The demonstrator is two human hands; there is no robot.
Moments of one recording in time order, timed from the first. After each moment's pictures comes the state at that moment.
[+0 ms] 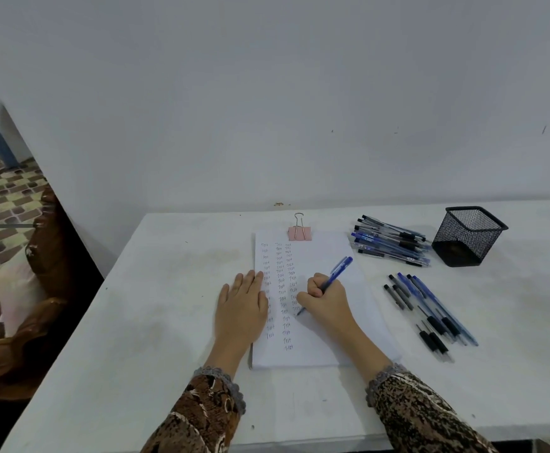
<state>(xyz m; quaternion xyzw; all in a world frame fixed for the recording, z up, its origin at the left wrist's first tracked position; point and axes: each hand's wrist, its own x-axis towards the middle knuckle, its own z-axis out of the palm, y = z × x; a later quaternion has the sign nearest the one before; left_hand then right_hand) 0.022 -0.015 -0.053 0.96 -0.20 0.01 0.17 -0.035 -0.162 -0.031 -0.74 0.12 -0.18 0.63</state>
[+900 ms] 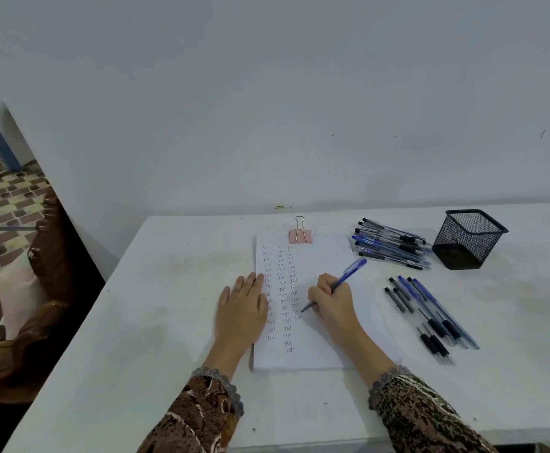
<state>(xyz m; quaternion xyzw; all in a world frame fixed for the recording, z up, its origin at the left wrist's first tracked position) 0.025 -0.012 -0.053 0.96 -0.20 0.00 0.19 -0.033 -0.170 -0.036 -0.69 0.14 -0.19 0.69</state>
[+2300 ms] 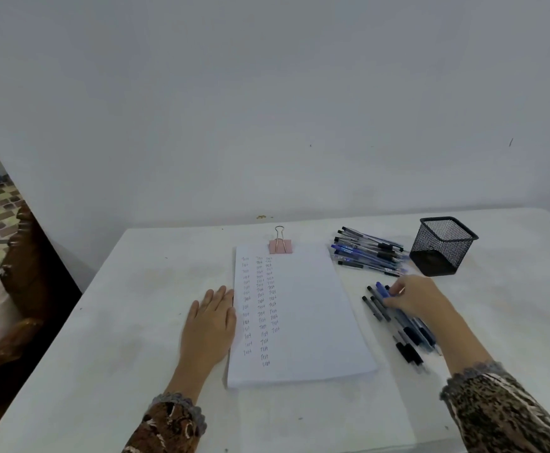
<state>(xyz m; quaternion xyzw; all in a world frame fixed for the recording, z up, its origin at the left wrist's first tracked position) 0.028 0.001 -0.056 0.97 -0.20 0.01 0.16 -0.077 -0.333 0.008 -0.94 0.30 0.01 0.18</state>
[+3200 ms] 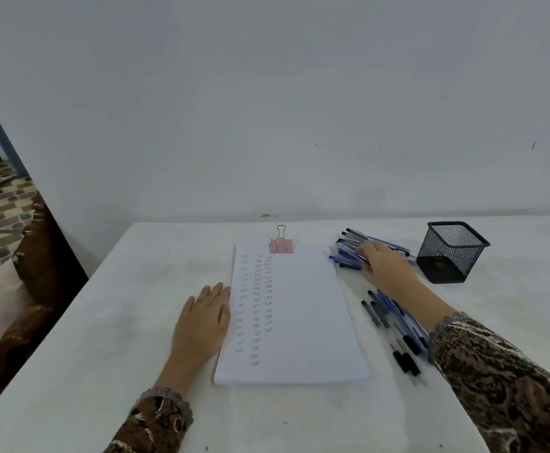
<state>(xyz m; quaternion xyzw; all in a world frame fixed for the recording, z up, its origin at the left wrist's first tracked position) 0.029 -0.001 -0.058 0.96 -0.19 0.03 0.18 -0.013 -0.346 -0.001 -0.99 0.05 -0.14 0.06</state>
